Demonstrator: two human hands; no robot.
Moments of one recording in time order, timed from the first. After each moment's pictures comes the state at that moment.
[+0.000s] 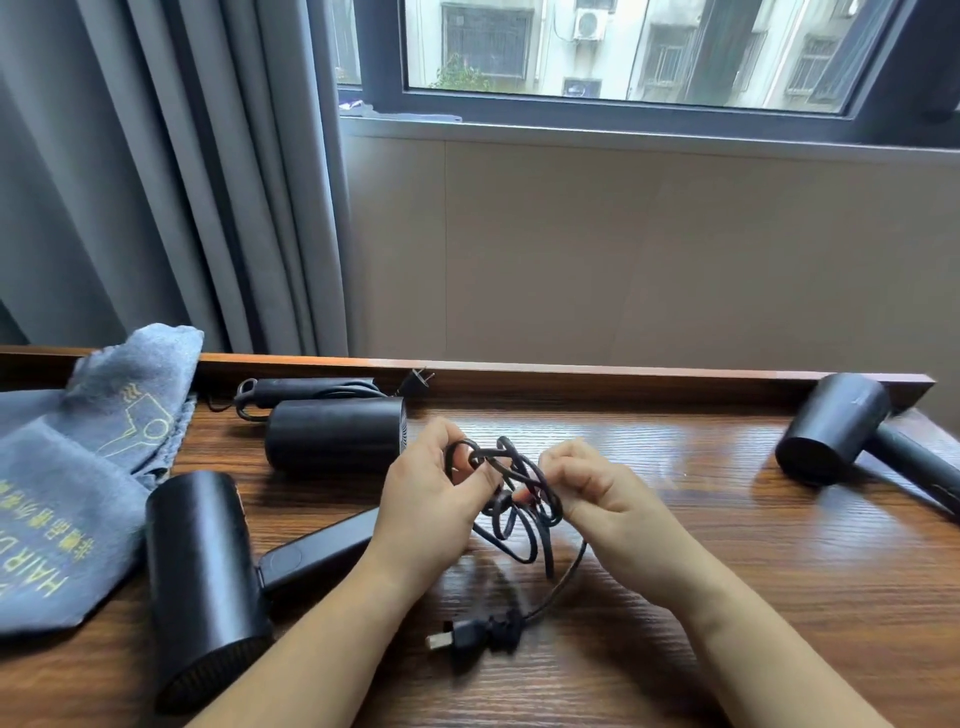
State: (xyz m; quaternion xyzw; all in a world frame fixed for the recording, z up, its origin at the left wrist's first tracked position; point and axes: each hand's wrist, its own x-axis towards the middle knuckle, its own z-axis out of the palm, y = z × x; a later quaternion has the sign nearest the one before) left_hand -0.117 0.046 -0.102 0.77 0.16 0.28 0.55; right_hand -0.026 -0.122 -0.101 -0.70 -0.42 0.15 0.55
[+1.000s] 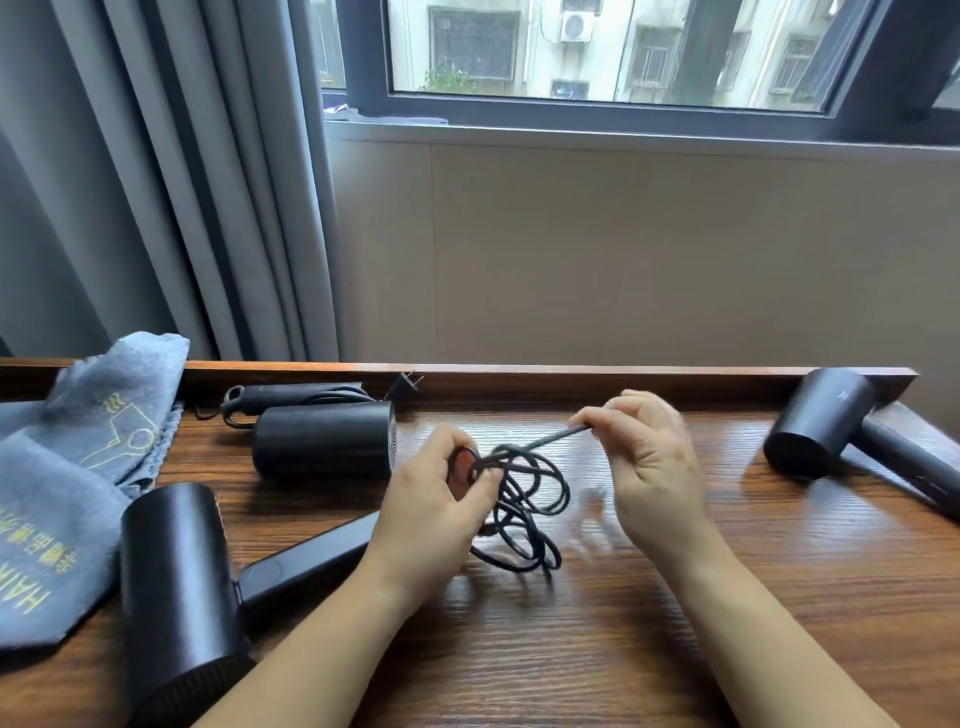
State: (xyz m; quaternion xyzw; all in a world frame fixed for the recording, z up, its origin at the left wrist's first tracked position) left_hand -0.120 0.040 -0.104 0.83 0.14 0.27 0.47; right_hand 0.010 -0.135 -0.109 -0.80 -0.34 -0.22 0.43
